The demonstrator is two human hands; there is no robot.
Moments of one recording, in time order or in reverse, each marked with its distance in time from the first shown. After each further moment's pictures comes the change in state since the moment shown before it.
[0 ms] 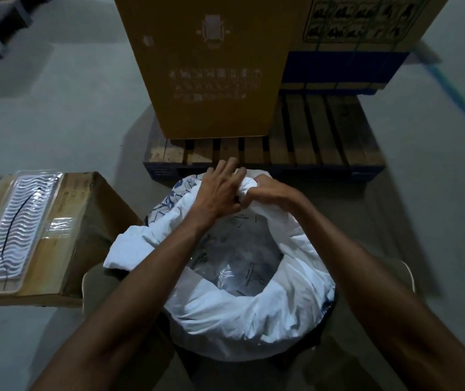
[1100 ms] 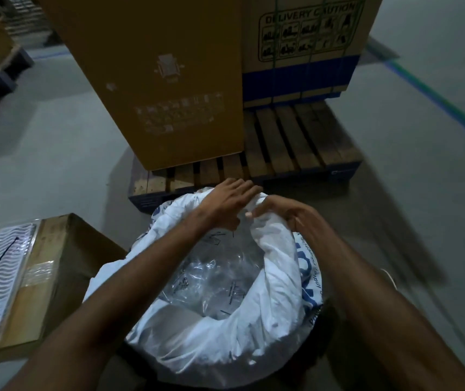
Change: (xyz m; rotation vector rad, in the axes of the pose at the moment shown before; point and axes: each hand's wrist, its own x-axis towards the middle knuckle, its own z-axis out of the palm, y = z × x) left_hand 0.059 0.057 0.007 0.062 -0.125 0.490; right_hand -0.053 0.083 -0.030 0.602 -0.023 0.175
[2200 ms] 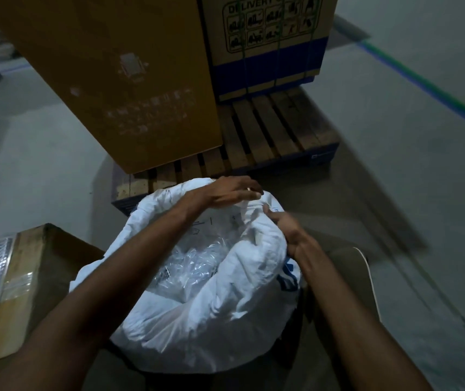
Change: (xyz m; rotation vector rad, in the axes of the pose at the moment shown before) left_hand 0.045 0.043 -0.027 -0.618 -0.313 -0.043; right_hand -0.018 0.114 -0.001 0.612 0.131 -0.167
